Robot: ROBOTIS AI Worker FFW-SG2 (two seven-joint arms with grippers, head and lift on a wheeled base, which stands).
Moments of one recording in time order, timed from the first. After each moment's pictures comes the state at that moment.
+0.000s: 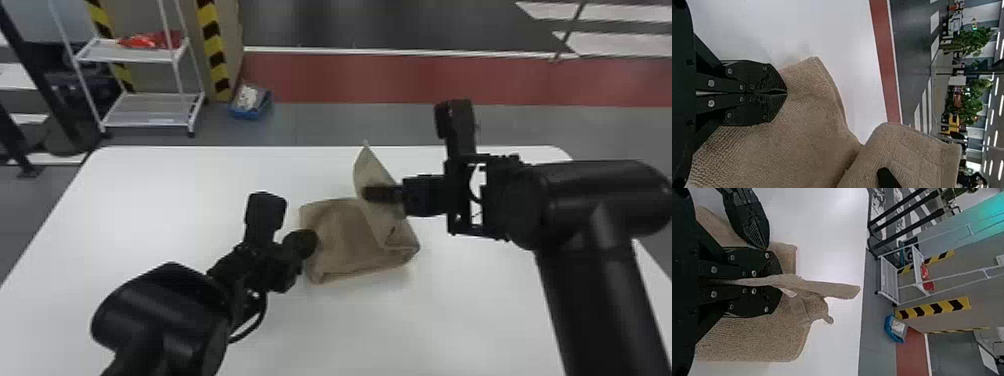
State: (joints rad) left arm -0.08 0.21 -0.40 -1.66 0.24 0.65 -0.05; right arm -0.32 -0.07 0.11 -1.82 -0.15 1.28 0.44
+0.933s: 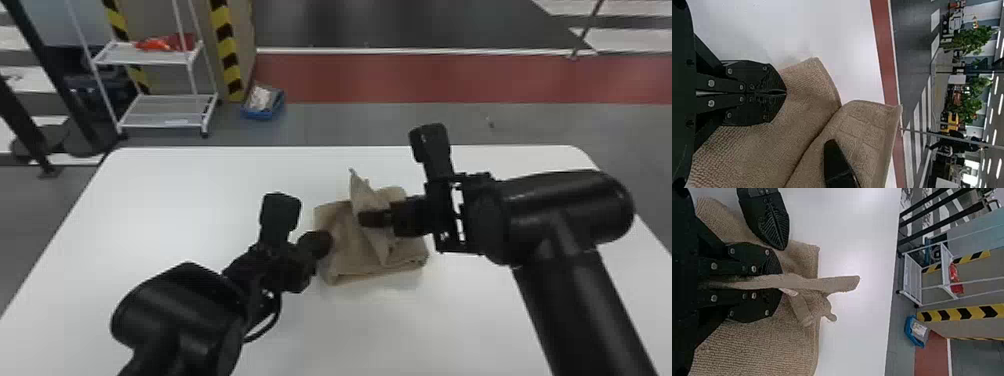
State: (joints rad) left arm -0.07 0.21 -0.40 -1.67 0.25 0.65 -0.06; right arm -0.33 -0.05 0.22 -1.70 -0.11 1.23 0.41
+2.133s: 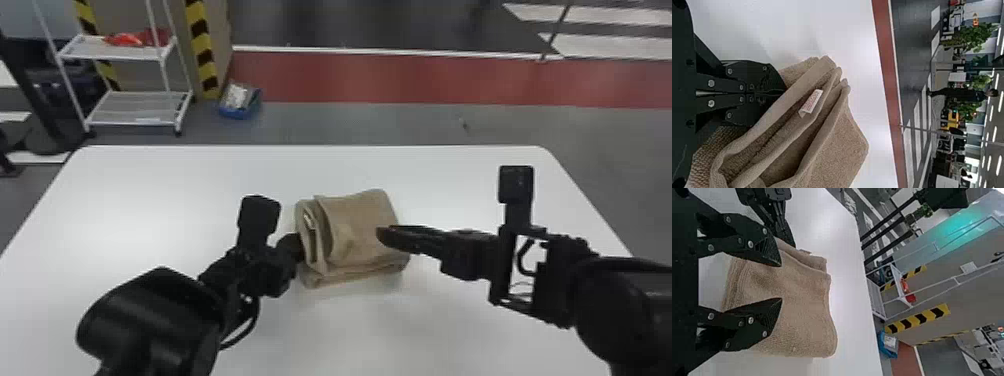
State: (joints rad) left arm -0.06 0.21 -0.42 -1.68 0.25 0.65 -0.05; right arm 0.02 -0.16 -0.09 -2.03 -0.36 1.11 0.57
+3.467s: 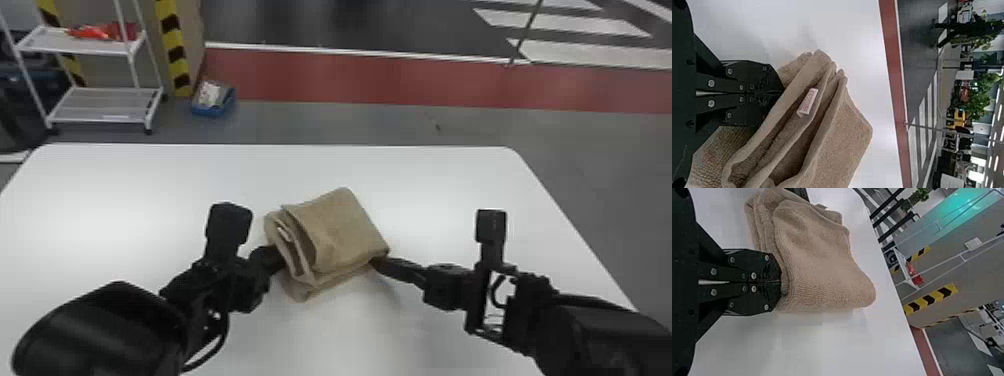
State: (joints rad) left arm 0.00 0.22 -0.39 -1.83 0.25 0.74 -0.05; right arm 0.09 -0.16 -0.13 -1.84 -0.33 0.94 0.61
